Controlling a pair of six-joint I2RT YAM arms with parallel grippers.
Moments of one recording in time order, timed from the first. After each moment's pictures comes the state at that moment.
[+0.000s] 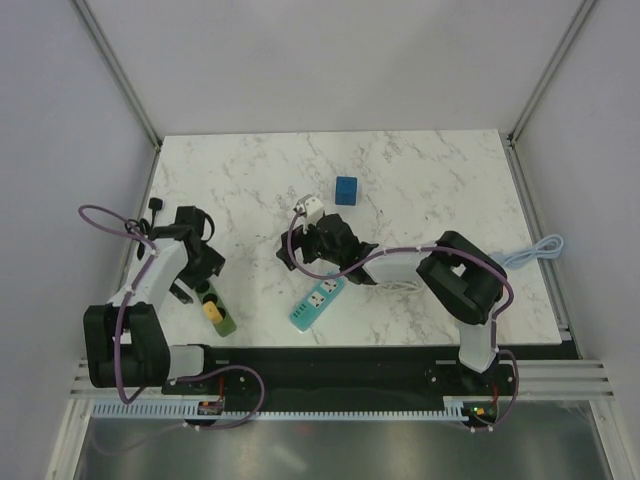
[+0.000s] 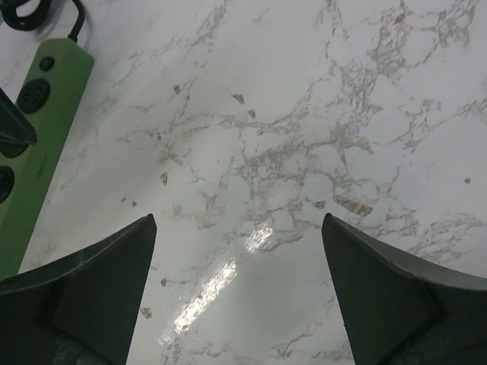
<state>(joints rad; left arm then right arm) 0.02 1.30 0.86 -0.95 -0.31 -0.90 0.89 1.93 1.04 0.50 -0.03 0.26</state>
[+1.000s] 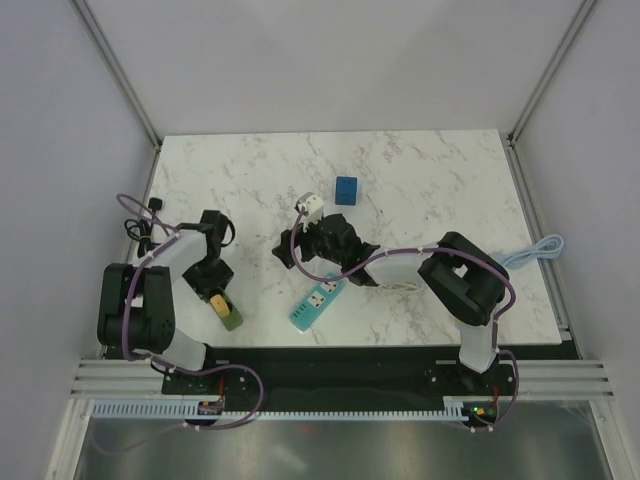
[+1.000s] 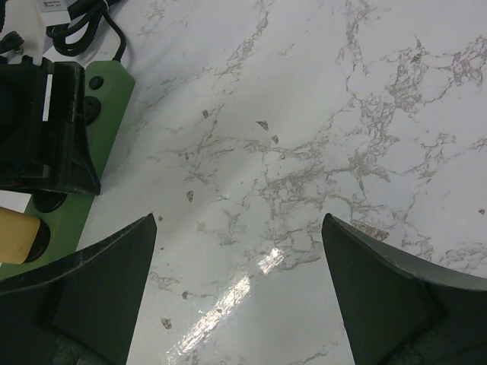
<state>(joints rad) -0.08 1.51 0.83 -0.84 -0.33 -0.88 0.88 1.91 1.02 0.62 -0.07 0.27</state>
